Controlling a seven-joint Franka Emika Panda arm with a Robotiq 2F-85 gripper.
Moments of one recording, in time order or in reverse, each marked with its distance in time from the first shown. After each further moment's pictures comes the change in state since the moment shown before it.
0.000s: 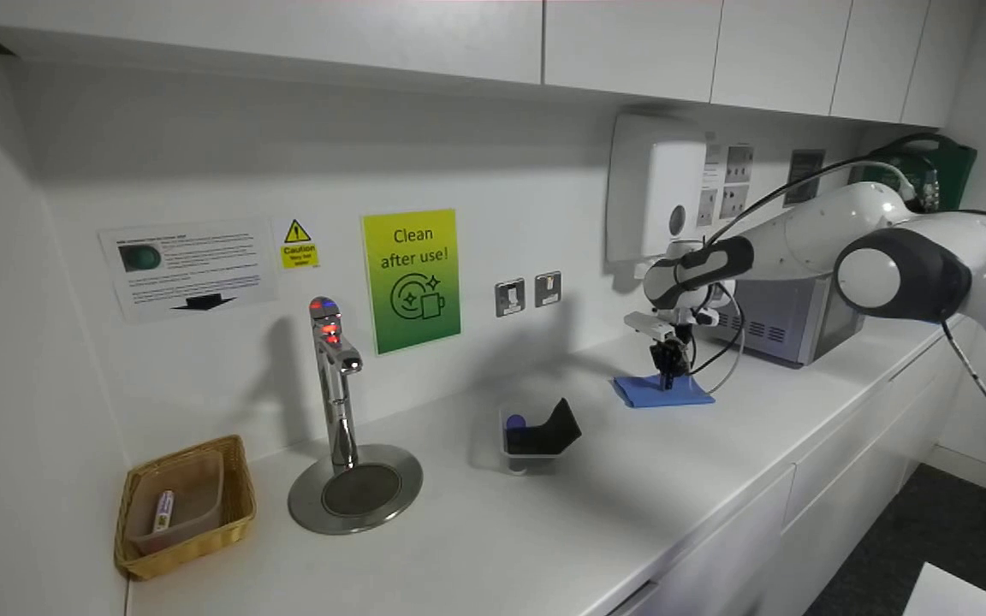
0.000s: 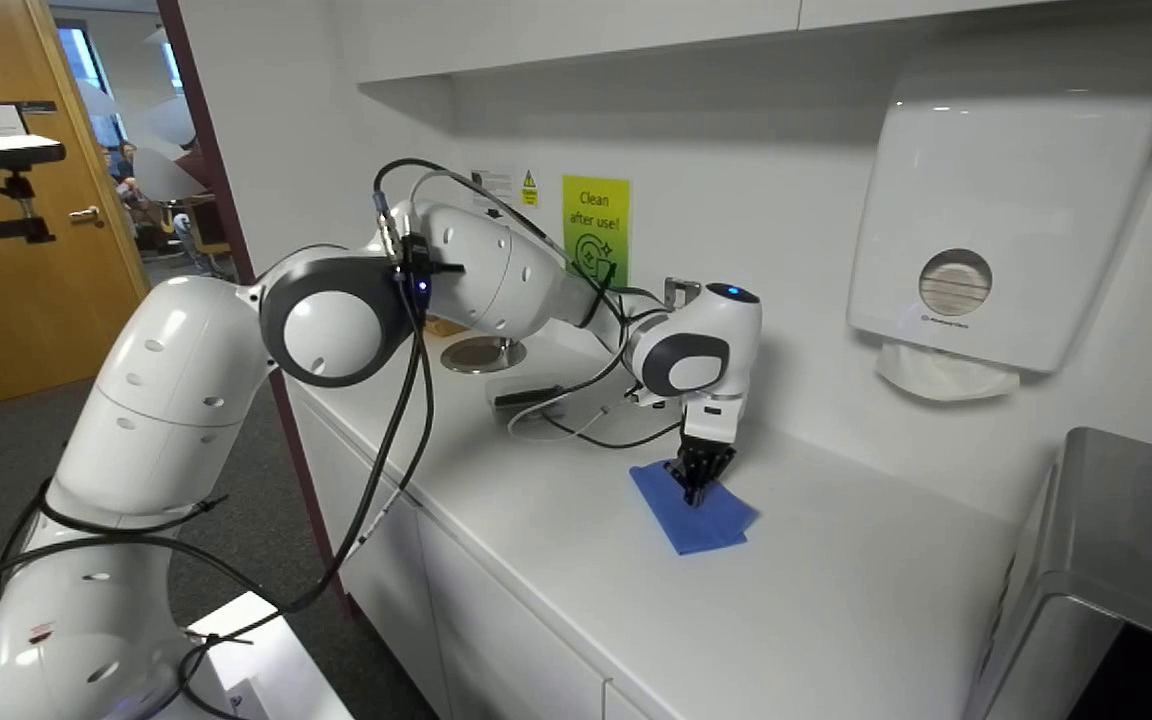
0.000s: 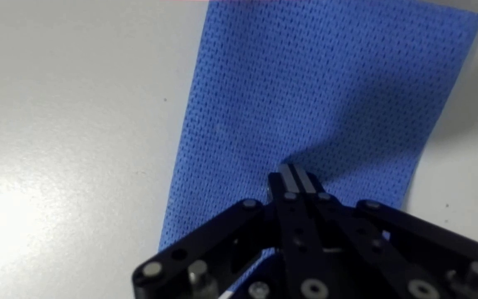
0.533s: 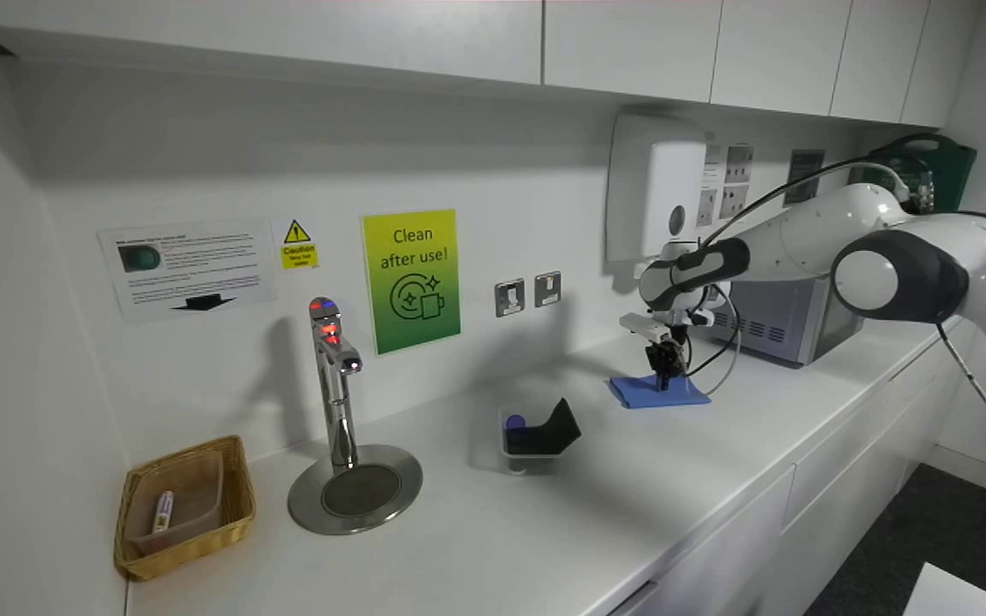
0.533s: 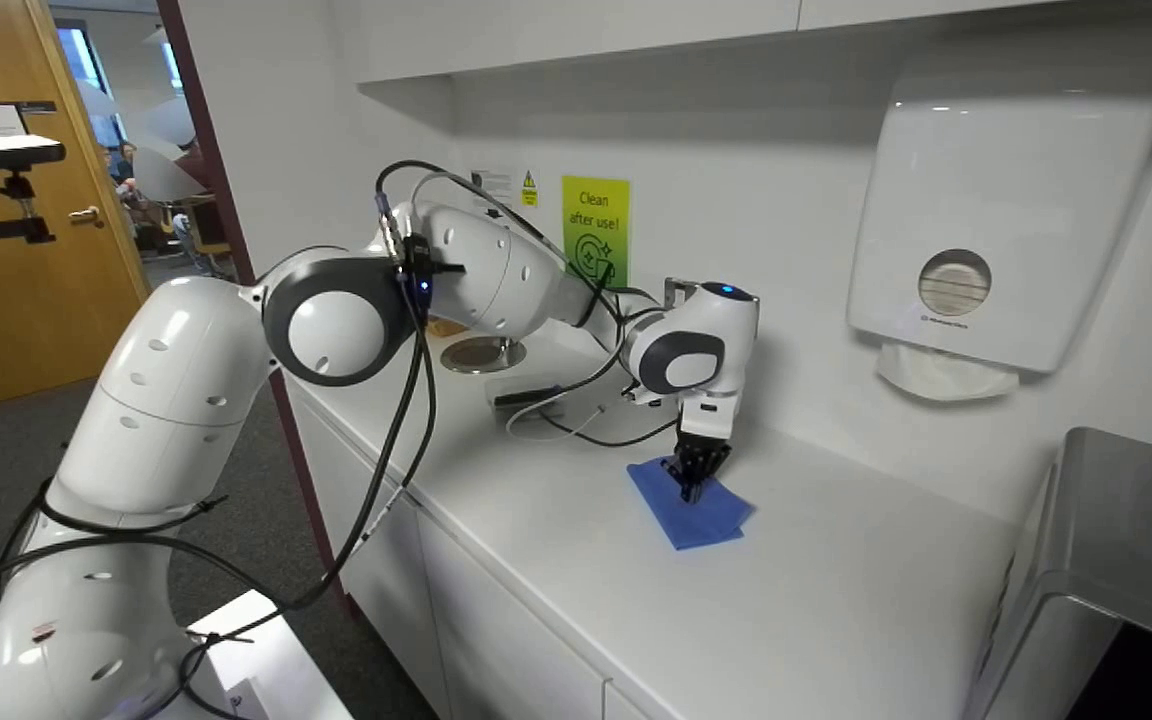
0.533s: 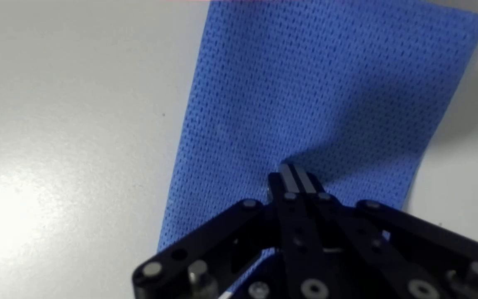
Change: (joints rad) arm 0.019 0.007 -0.002 0.008 -0.004 0.000 0.000
